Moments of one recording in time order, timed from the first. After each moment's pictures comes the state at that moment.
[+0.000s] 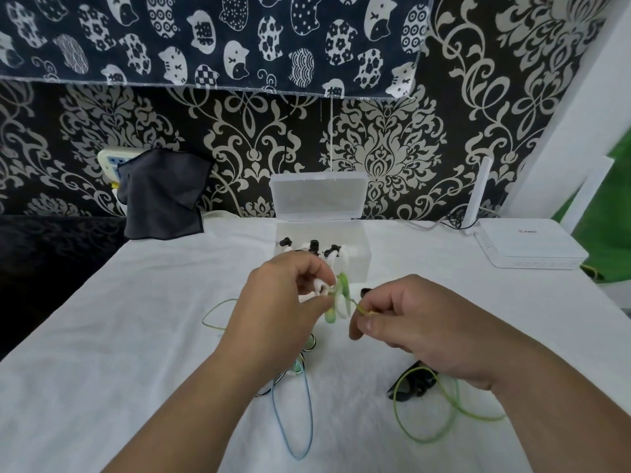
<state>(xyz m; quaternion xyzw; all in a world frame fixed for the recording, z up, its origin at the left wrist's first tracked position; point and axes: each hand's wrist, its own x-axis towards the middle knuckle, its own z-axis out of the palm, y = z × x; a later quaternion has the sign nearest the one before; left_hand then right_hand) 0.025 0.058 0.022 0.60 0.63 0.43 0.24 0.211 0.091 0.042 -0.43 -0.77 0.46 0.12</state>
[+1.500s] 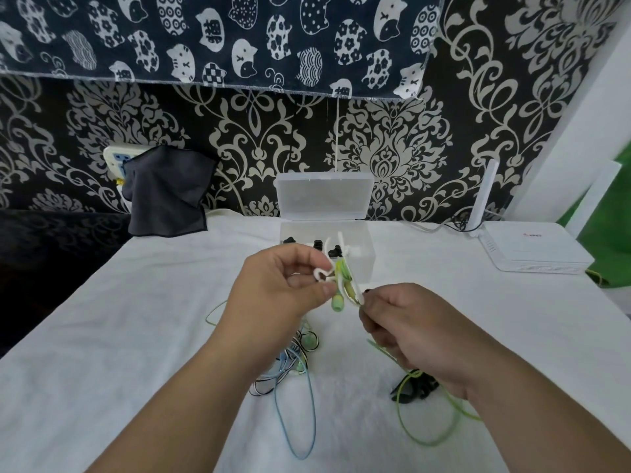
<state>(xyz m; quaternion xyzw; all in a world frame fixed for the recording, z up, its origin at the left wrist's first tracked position) 0.018 0.059 0.025 0.46 0.52 0.57 0.44 0.196 0.090 0.022 -0.51 -0.65 0.54 0.17</state>
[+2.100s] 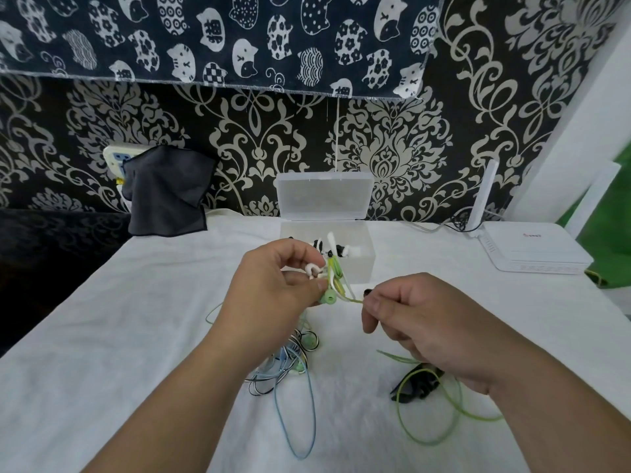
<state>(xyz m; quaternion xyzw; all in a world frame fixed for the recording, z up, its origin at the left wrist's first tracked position) 0.016 0.060 0.030 0.49 0.58 0.53 0.38 0.208 0.090 0.038 -0.47 -0.71 0.50 0.16</state>
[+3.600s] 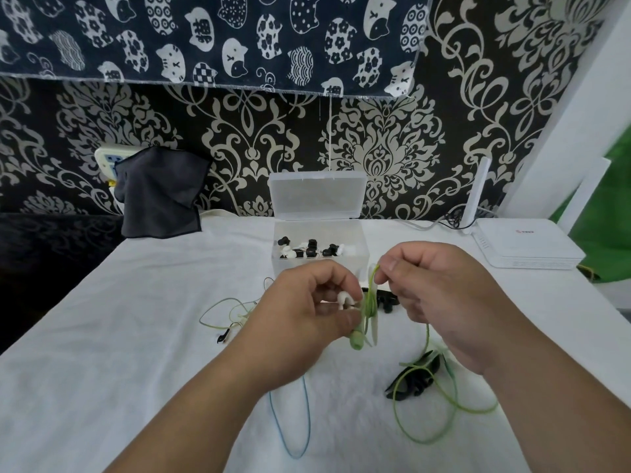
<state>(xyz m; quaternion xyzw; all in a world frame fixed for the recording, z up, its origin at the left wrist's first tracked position) 0.035 0.051 0.025 0.58 0.50 0.45 0.46 0.209 0.097 0.044 -0.47 -0.64 0.50 0.35</state>
